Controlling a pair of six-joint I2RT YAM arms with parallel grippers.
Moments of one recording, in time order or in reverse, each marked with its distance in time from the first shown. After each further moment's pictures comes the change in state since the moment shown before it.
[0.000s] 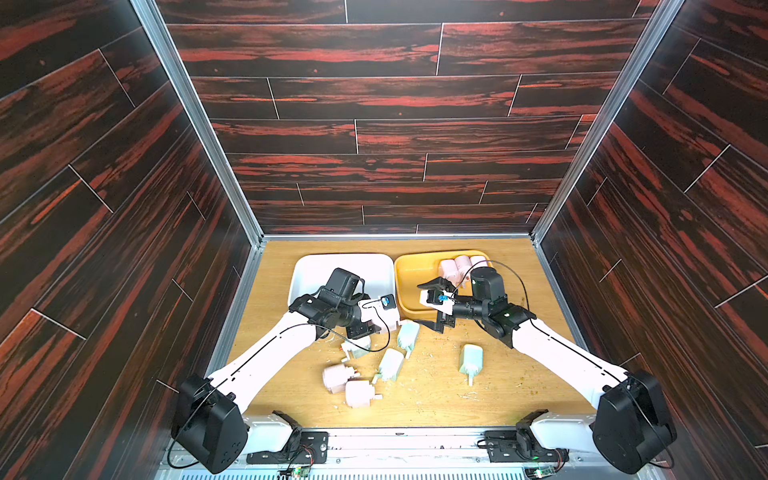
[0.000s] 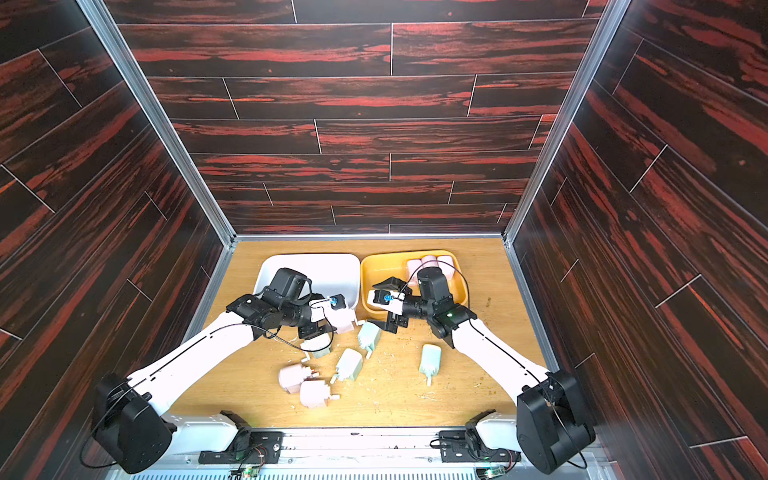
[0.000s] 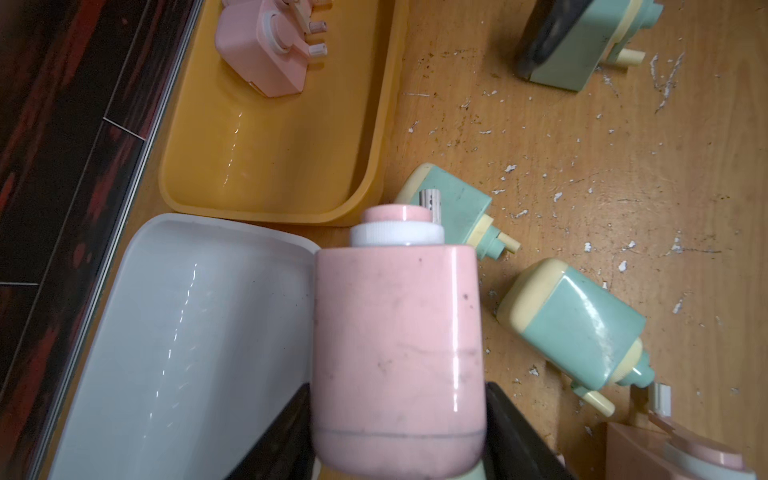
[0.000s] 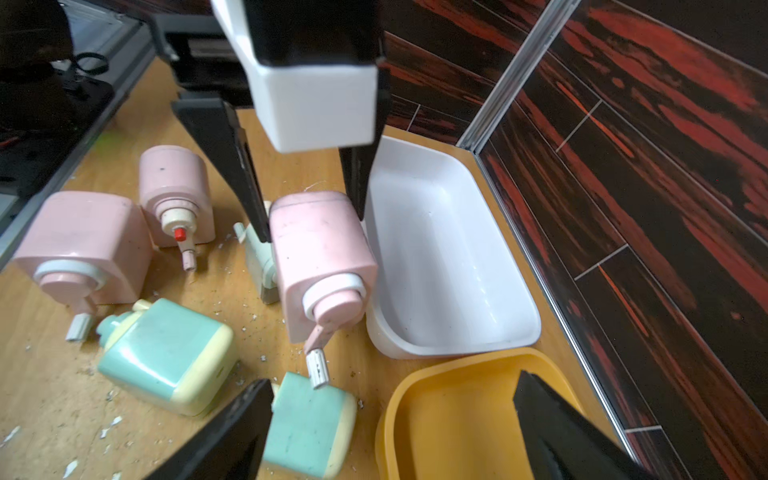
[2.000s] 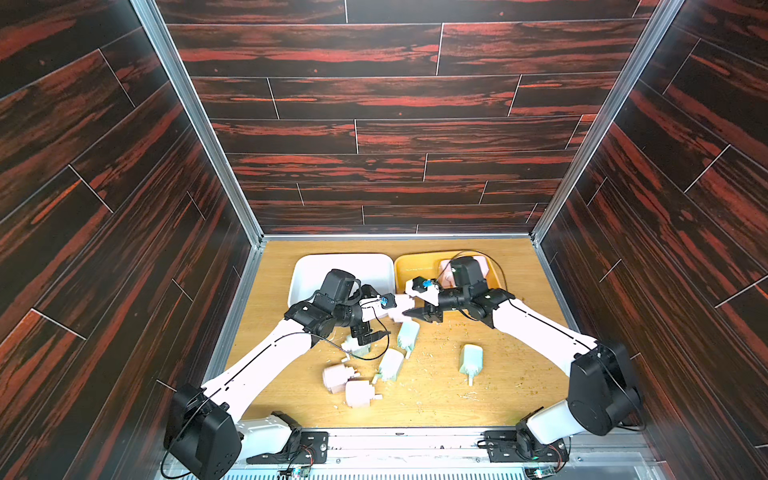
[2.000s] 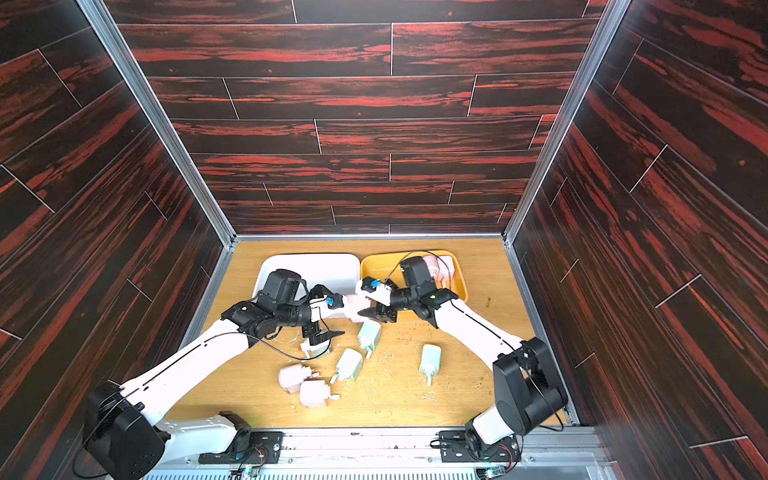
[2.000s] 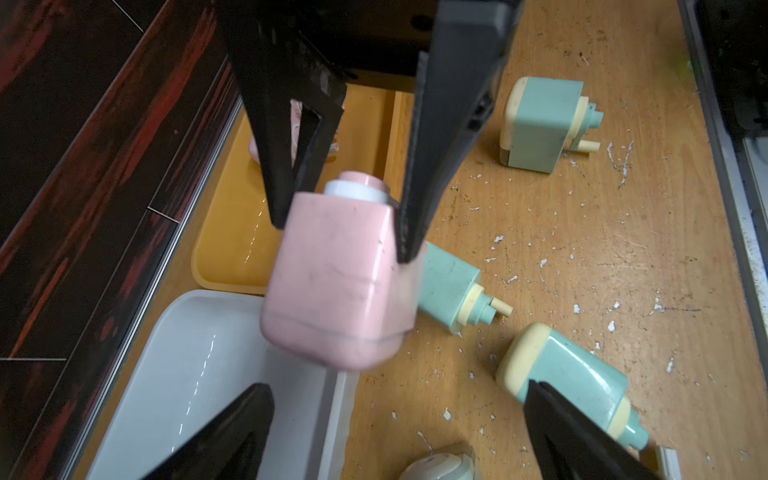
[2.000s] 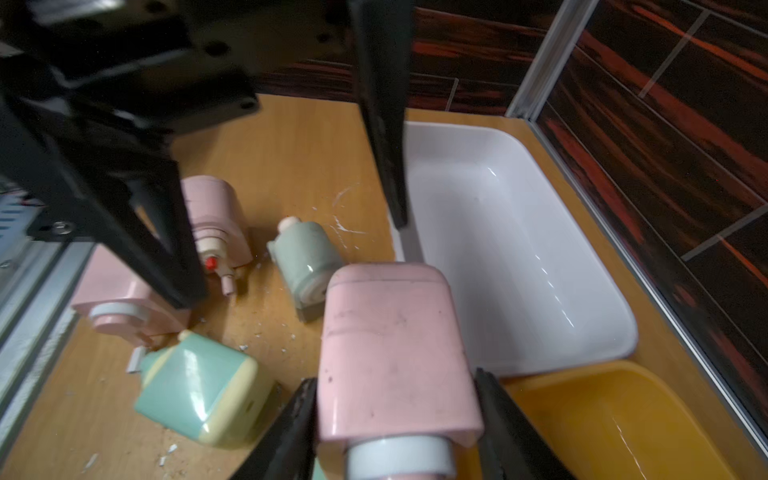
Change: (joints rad) left arm 0.003 -0.055 -0.085 0.212 0.131 -0.033; right arm -0.023 0.172 0.116 -0.031 -0.015 0.194
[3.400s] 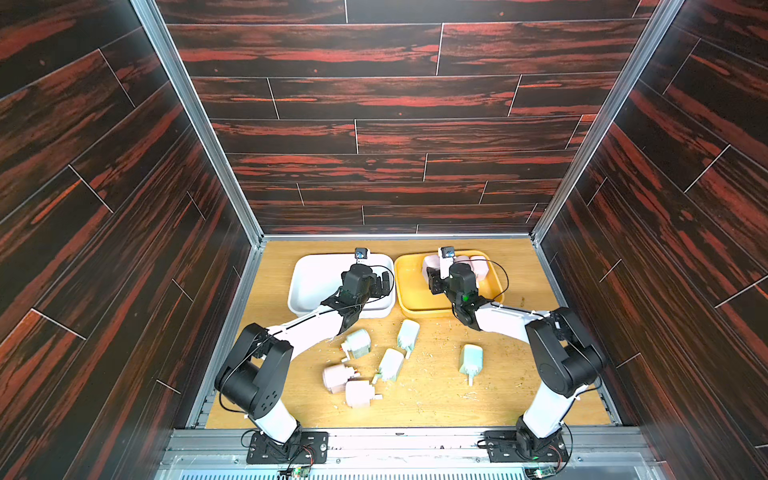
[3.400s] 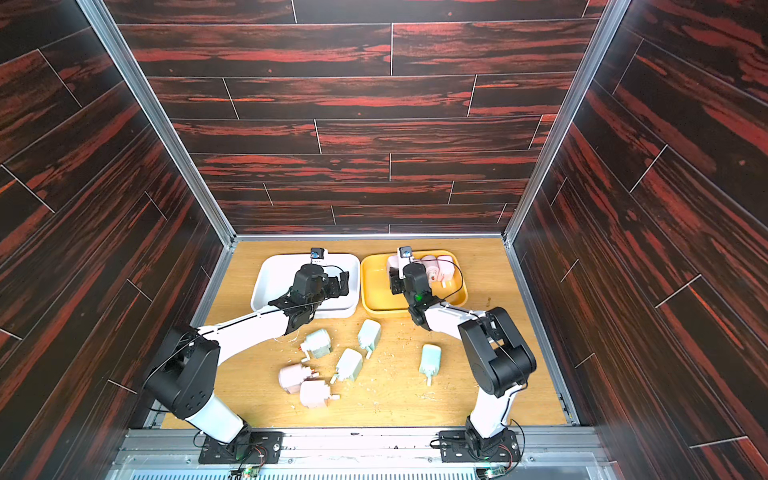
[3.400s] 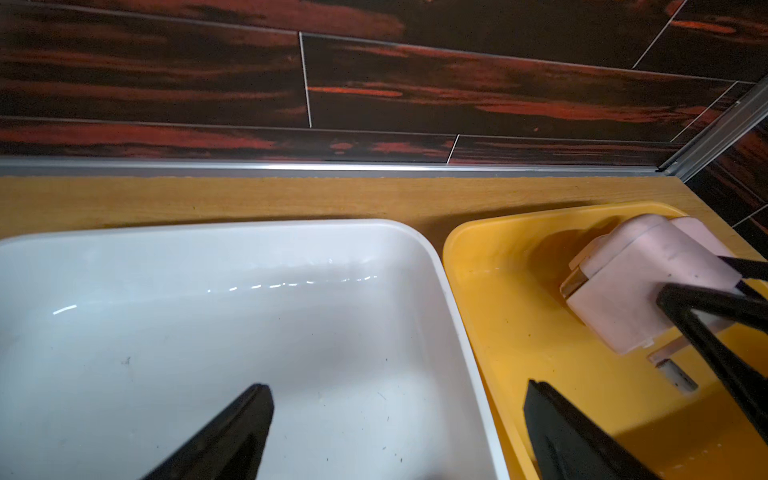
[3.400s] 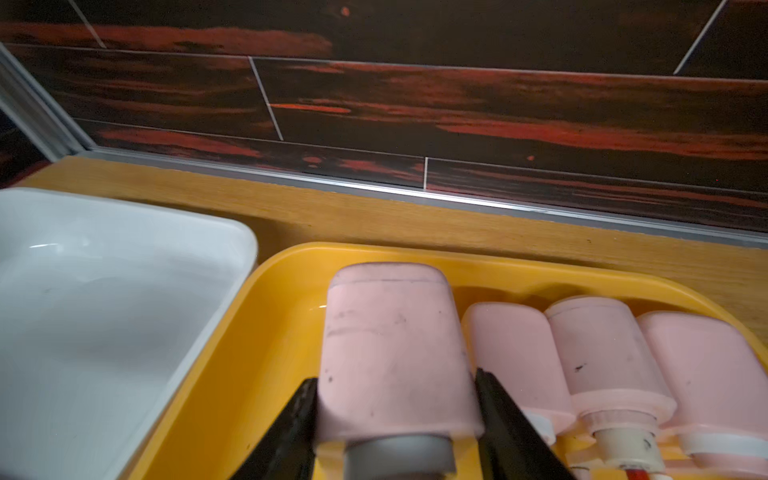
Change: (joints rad) left arm -0.003 0.389 0.005 0.651 -0.726 -1.091; right arm -0.017 0.303 -0.022 0.560 0.939 0.706
